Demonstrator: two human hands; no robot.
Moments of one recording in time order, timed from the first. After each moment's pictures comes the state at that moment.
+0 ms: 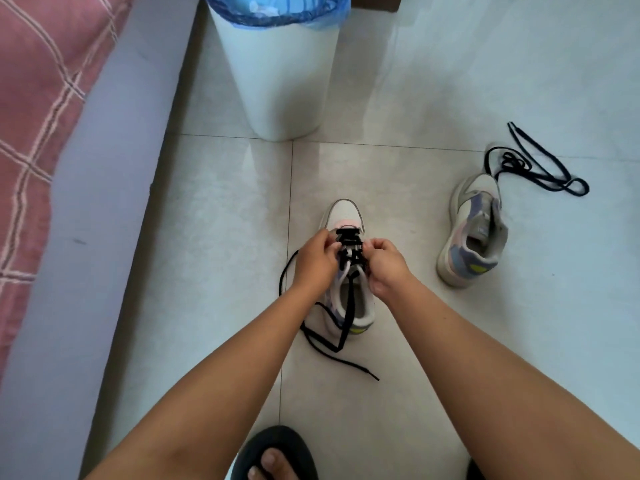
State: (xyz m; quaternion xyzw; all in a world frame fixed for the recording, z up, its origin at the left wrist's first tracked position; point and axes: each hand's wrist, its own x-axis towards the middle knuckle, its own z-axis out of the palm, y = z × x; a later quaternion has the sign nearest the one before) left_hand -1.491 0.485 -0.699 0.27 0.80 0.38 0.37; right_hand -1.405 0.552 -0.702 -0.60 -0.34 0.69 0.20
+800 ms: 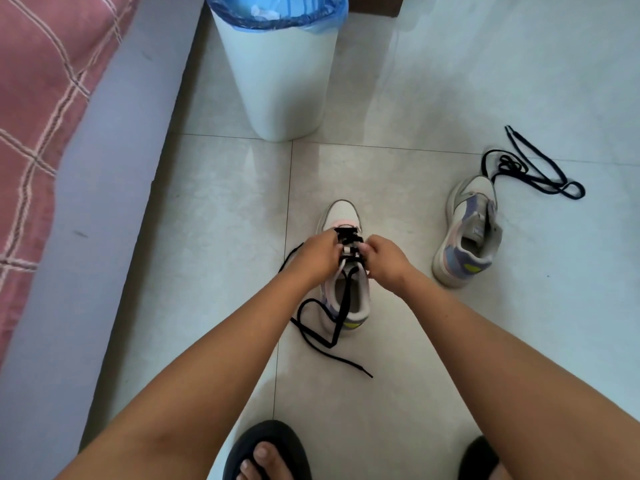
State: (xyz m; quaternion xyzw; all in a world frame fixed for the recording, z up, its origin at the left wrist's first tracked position) left_hand -1.497 0.493 -0.685 0.42 0.81 0.17 0.38; right_hand -1.386 0.569 -0.695 -0.51 -0.73 0.45 -0.05
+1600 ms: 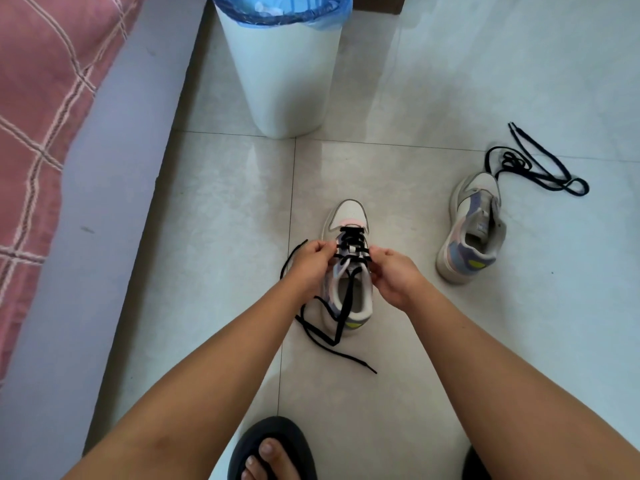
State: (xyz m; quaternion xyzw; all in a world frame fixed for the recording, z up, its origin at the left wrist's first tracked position) left_hand -1.491 0.475 -0.709 0.06 0.69 0.49 0.54; right_hand -1.376 0.551 -0.702 -0.57 -0.33 0.74 0.13
